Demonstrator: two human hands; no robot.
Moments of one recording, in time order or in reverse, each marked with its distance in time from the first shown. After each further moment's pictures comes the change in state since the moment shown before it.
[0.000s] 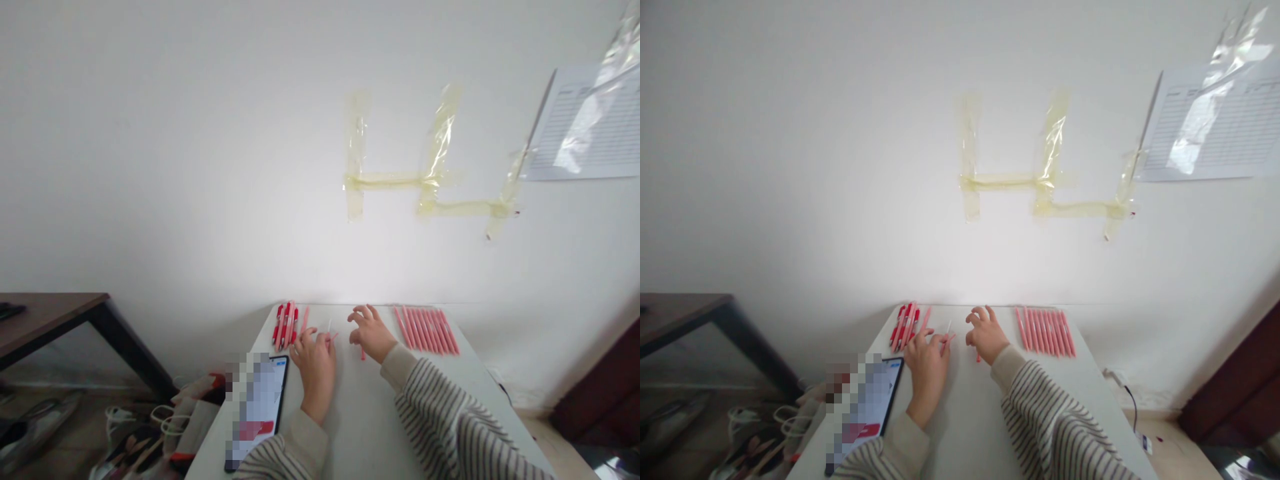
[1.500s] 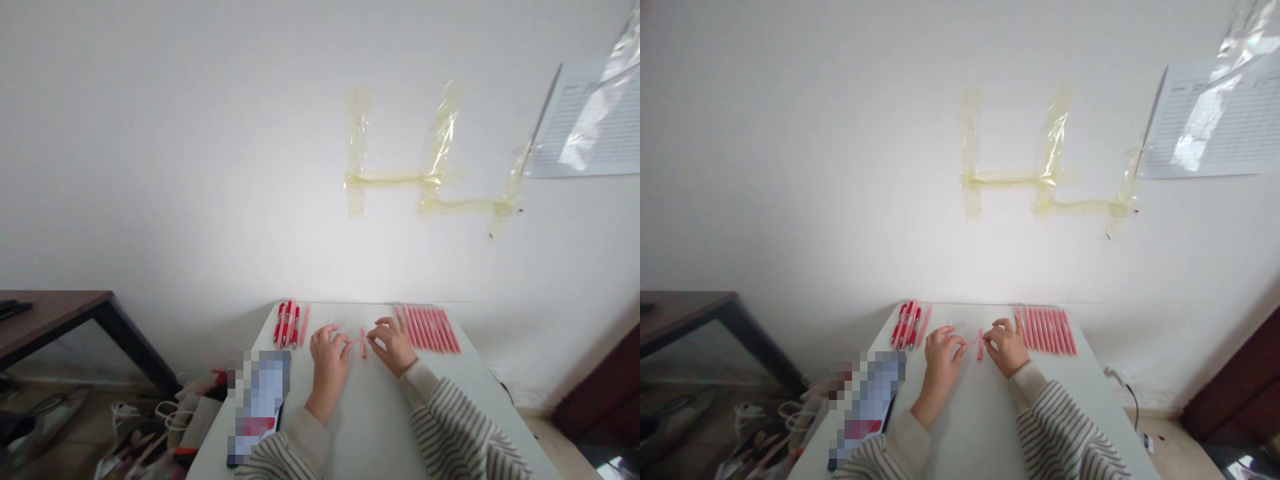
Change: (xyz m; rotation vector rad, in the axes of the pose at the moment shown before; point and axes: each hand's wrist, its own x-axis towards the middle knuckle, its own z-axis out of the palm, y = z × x) left_hand -0.008 0.006 0.018 -0.277 -0.011 0.265; right_hand -0.056 0.014 0.019 0.195 0.369 0.183
